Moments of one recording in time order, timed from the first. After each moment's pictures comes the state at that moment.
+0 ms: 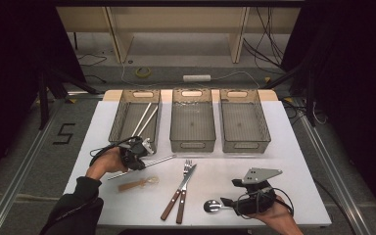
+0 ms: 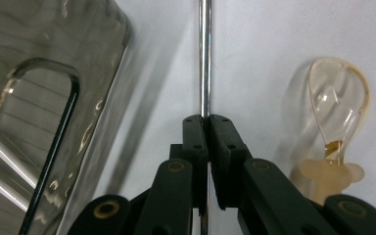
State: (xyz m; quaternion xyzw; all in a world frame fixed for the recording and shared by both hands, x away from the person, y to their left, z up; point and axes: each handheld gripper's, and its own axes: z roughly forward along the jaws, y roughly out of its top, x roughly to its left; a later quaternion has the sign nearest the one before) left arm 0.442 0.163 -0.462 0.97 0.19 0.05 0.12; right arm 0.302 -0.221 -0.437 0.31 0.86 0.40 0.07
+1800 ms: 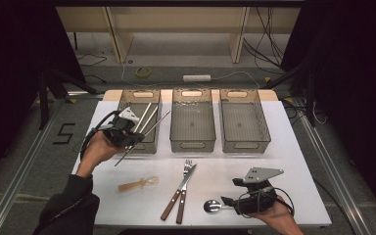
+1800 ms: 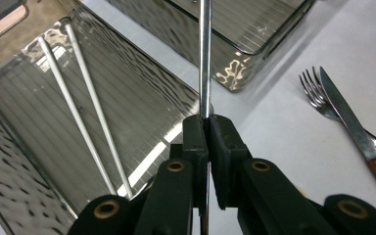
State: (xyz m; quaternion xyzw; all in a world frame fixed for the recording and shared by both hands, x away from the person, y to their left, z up) left arm 0.442 0.183 -0.371 0.88 0.34 0.14 0.30; right arm 0.303 -0.223 -0.437 0.31 0.86 0.40 0.08
